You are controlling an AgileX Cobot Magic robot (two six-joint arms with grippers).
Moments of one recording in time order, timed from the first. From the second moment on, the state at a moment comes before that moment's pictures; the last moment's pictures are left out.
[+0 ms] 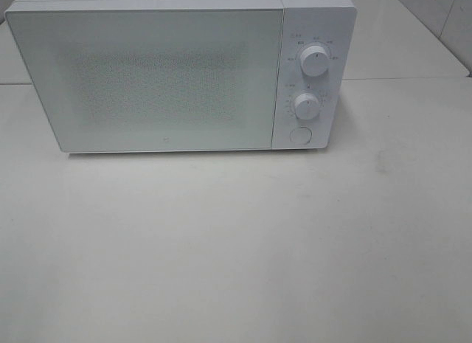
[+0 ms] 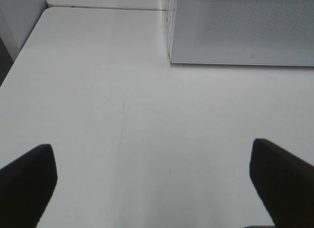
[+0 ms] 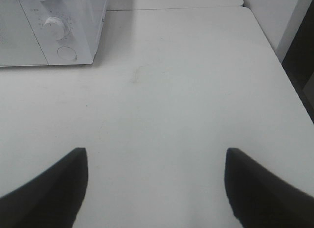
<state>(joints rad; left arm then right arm) 0.05 0.00 -0.52 -0.08 1.08 0.04 0.08 0.00 -0.50 -0.10 1.01 0.19</state>
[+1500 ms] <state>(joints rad) 0.05 0.00 -0.52 -0.08 1.08 0.04 0.08 0.01 -0.53 -0.10 1.00 0.19</state>
